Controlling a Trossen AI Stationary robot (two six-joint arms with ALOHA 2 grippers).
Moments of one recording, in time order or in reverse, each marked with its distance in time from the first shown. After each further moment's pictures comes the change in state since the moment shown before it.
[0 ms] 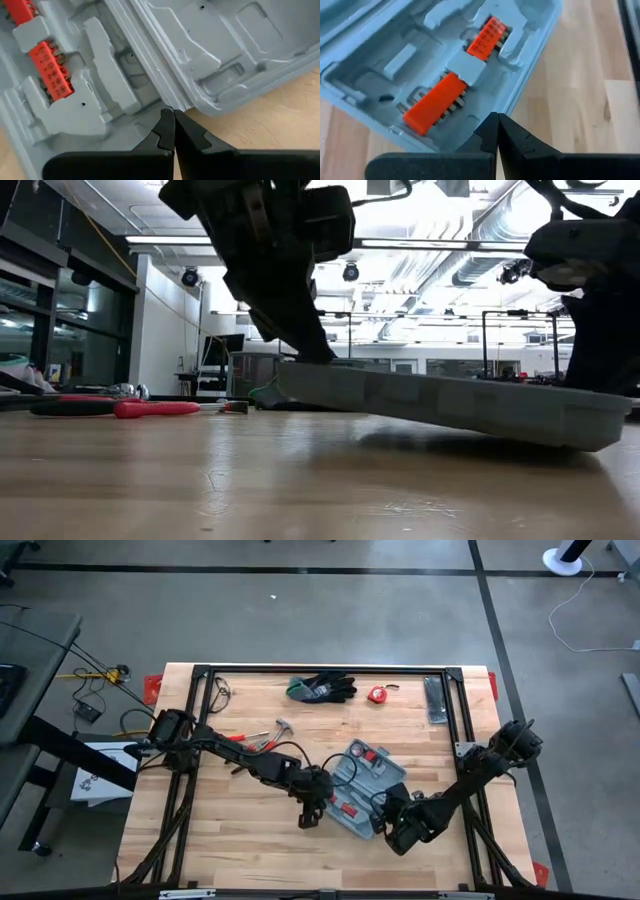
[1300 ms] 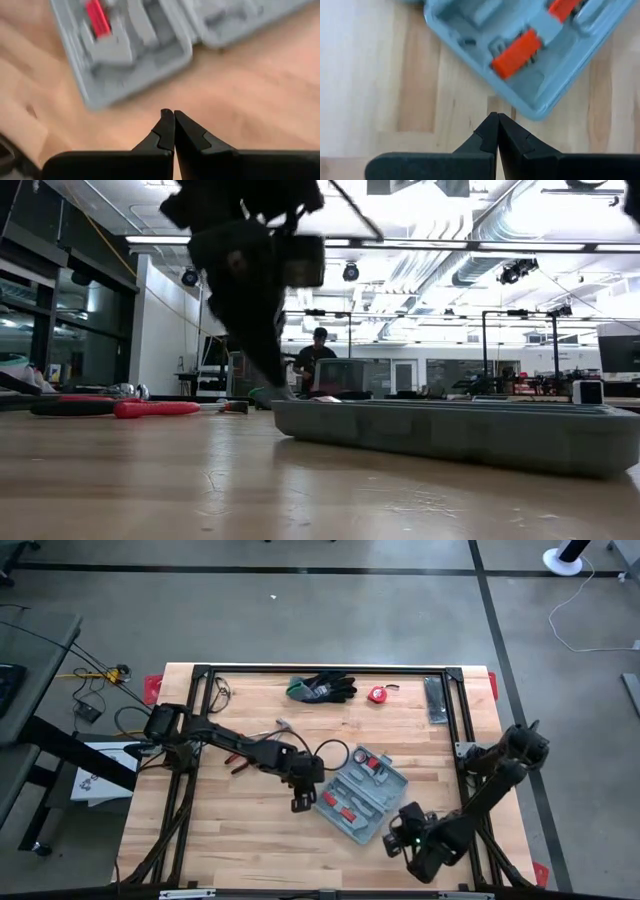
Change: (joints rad) left arm 0.091 -0.054 -0.072 -0.142 -0.005 0.039; right arm 0.197 -0.020 0.122 -0.093 -0.014 0.190
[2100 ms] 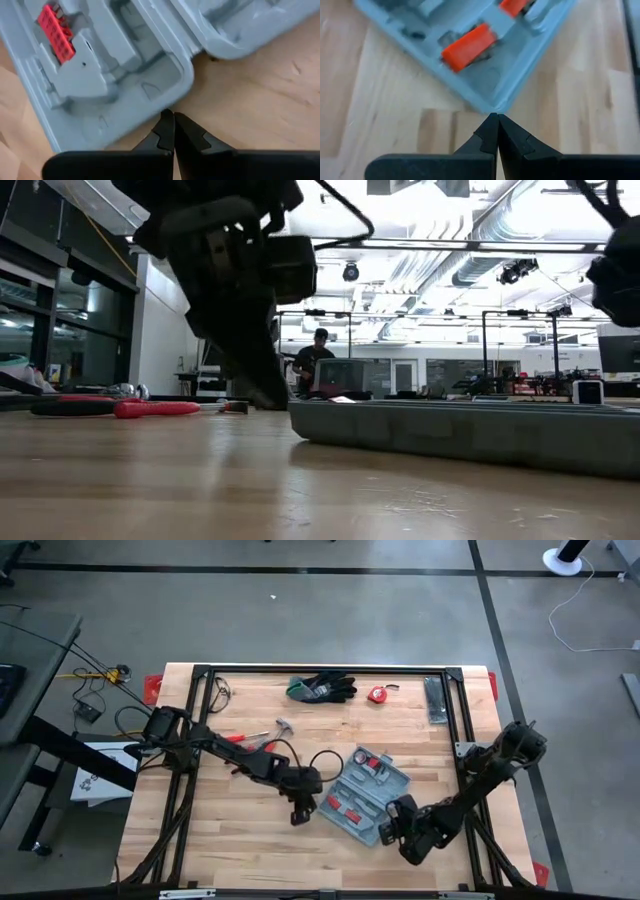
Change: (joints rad) left arm -0.073 0.005 -0.143 0.351 0.078 -0.164; right arm -0.106 0.001 -0.250 0.337 -0.048 -0.038
